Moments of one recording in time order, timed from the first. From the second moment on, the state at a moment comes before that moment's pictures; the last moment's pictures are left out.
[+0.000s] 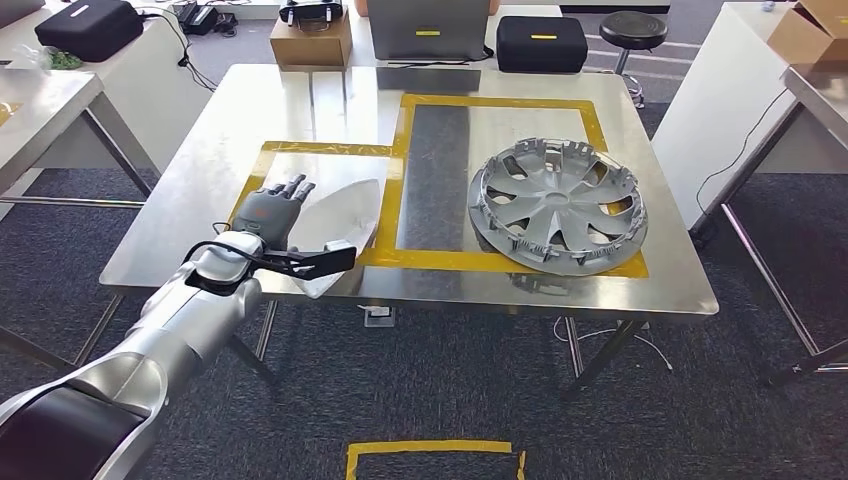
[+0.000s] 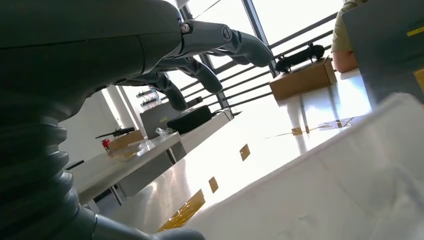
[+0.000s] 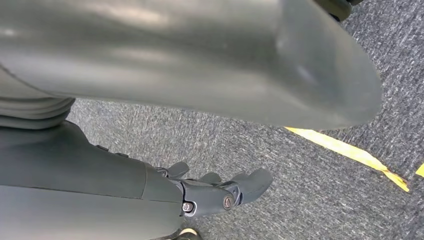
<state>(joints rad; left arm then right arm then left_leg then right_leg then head) -1.01 -0.16 -0.57 -0.27 -1.27 0.37 0.23 -0.08 0.22 -0.35 -0.21 0.94 -0.35 0.00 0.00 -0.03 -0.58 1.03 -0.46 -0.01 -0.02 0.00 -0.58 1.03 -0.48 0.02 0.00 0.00</state>
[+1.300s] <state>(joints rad) -0.96 -0.17 -0.40 -0.29 -1.22 0.42 0.13 -0.10 0.22 -0.36 -0.21 1.00 -0.34 0.02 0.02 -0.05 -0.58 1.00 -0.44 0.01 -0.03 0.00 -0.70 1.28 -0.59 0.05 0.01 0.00</state>
